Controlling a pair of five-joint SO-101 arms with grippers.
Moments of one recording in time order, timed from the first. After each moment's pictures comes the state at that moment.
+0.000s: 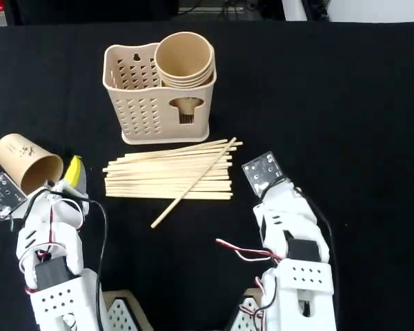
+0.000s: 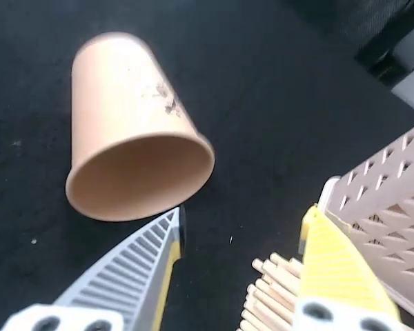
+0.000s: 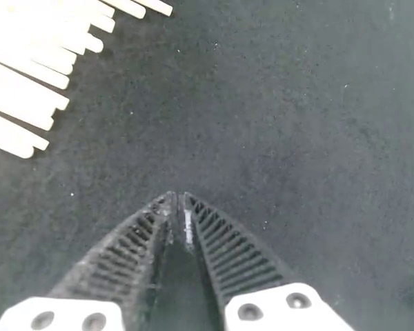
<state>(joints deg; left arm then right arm) -25.3 -98.5 94.9 39.6 24.0 5.5 -71.9 94.3 33.0 34.3</state>
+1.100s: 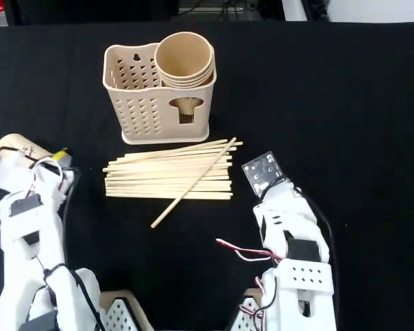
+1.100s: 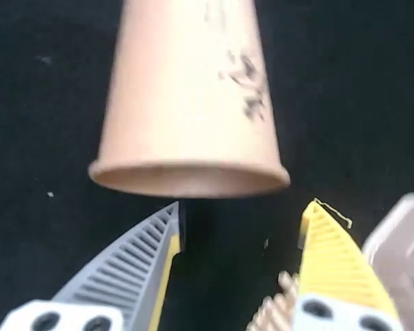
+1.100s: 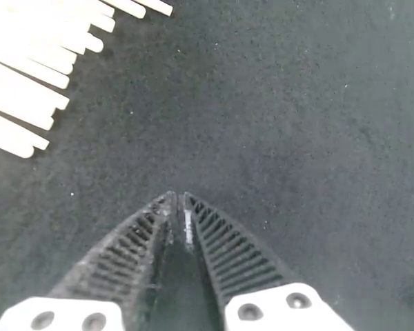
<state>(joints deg) -29.8 -37.1 66.2 29.2 36.1 5.5 -71.9 94.3 33.0 34.3</state>
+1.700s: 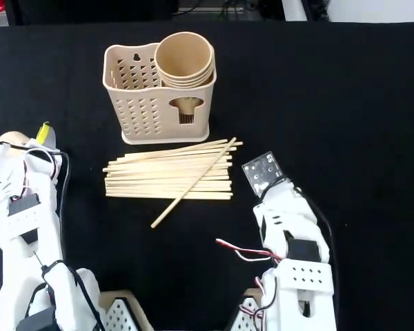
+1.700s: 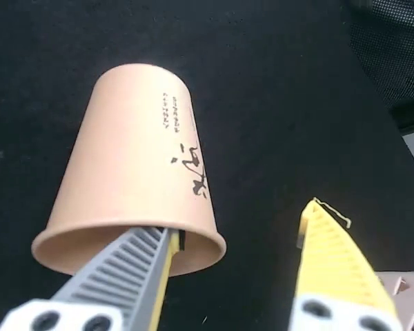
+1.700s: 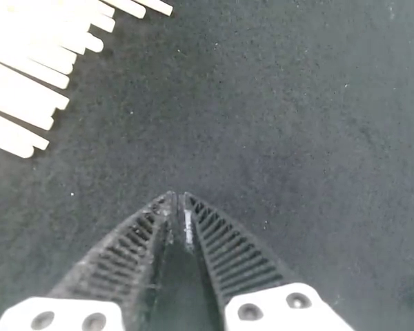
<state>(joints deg) -30.2 -35.6 66.1 12.4 38.1 5.5 -71.9 94.3 33.0 34.3</state>
